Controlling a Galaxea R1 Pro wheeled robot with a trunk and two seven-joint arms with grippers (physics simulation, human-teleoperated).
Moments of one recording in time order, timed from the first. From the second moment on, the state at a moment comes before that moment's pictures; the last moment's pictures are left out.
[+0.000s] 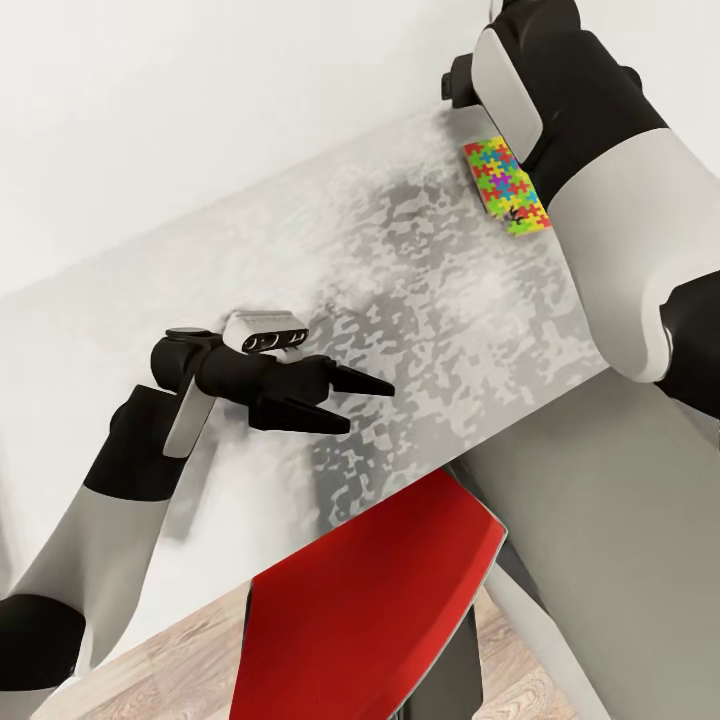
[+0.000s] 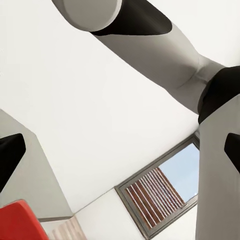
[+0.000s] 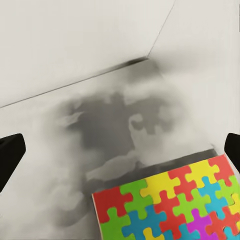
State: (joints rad) left arm -1.04 0.07 -0.29 -1.48 0.45 1.04 -1.57; right arm -2.00 0.10 0.39 -0.55 -0.32 0.68 -0.43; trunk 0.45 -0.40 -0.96
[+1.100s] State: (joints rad) left arm -1.04 0.07 -0.29 -1.49 0.45 1.04 -1.57; right arm -2.00 0.12 0.28 -0.54 -0.35 0.65 -0.55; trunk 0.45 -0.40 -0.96
